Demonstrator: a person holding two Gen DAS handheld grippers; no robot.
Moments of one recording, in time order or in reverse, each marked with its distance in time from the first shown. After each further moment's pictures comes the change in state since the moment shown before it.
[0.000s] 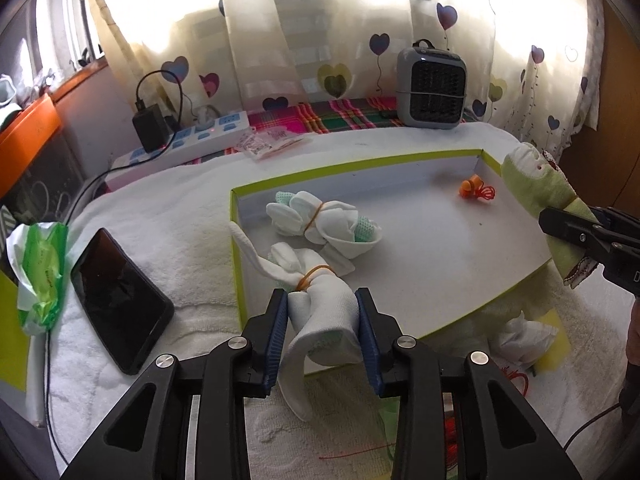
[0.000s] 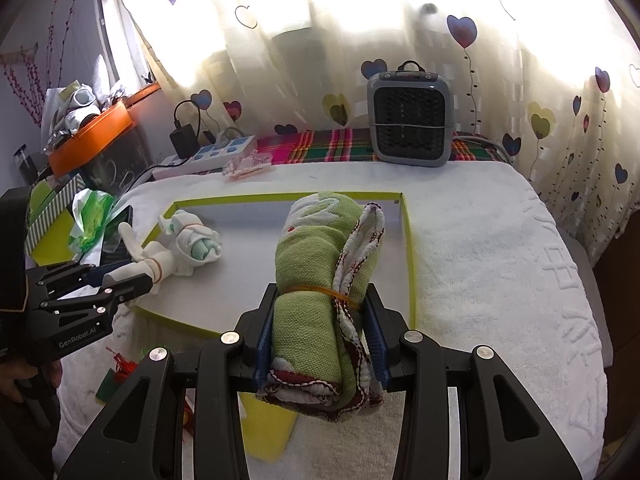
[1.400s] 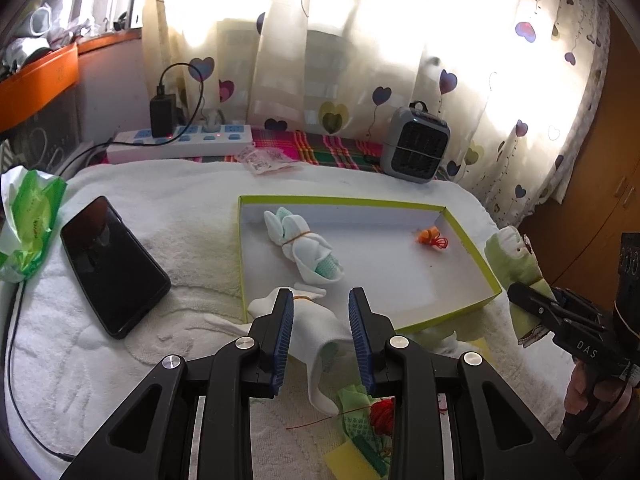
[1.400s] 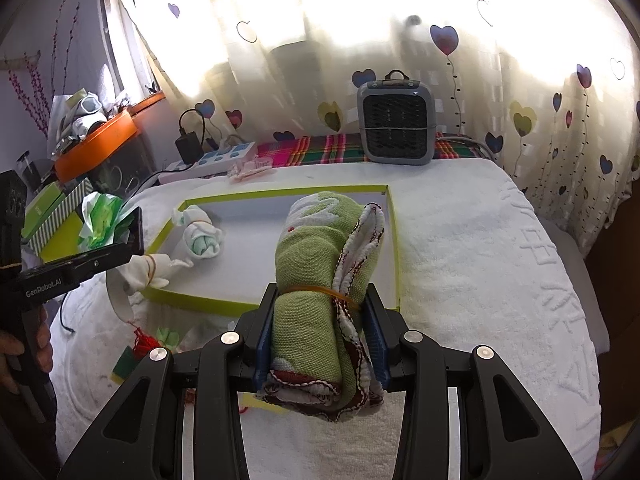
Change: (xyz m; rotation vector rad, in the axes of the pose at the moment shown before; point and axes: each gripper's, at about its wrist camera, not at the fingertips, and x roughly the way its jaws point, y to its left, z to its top) left arm -0.041 0.030 -0.012 -0.200 -0.098 -0.188; right arm -0.034 0.002 -0.020 0.022 -0.034 -0.012
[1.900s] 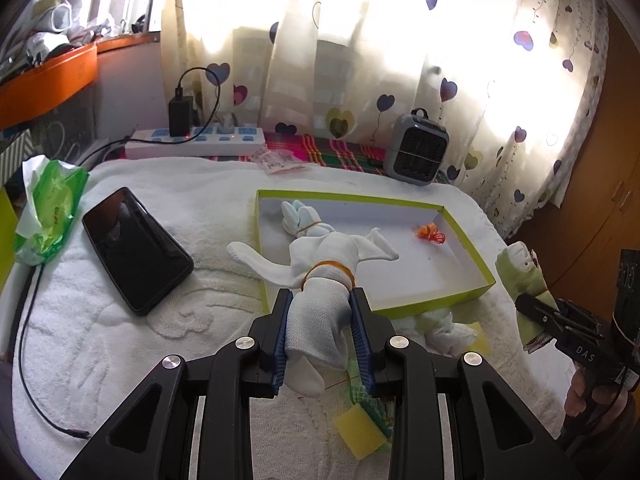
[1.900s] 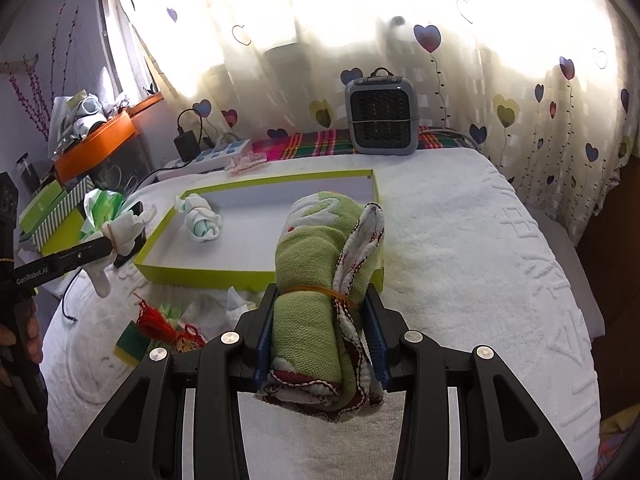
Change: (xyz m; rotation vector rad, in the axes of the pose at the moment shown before) left arm -0.027 0.007 -0.015 -0.013 -0.023 0.008; right arm -0.021 -0.001 -0.021 0.019 -0.008 -0.017
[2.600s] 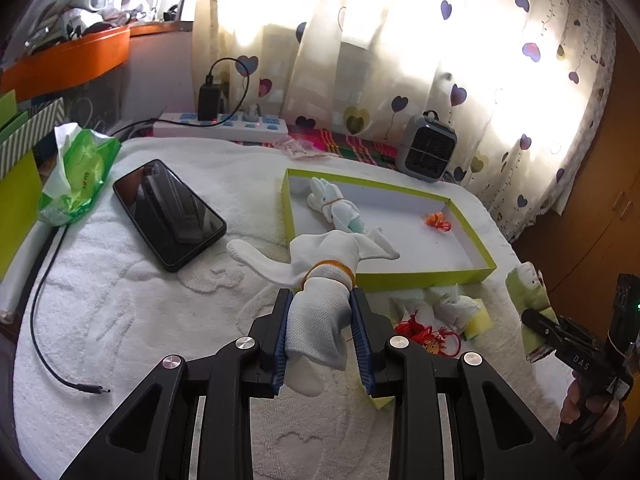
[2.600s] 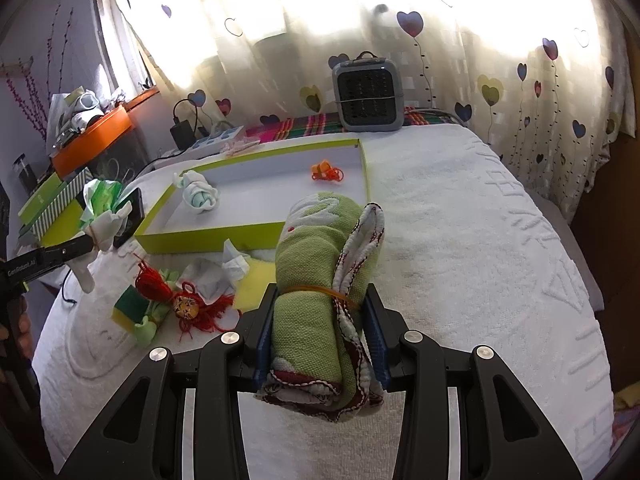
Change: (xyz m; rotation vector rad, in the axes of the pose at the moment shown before) left arm -0.031 0.019 -0.030 -0.048 -0.007 0.014; right arm -0.017 -0.002 -0.036 0.035 0.010 -0.017
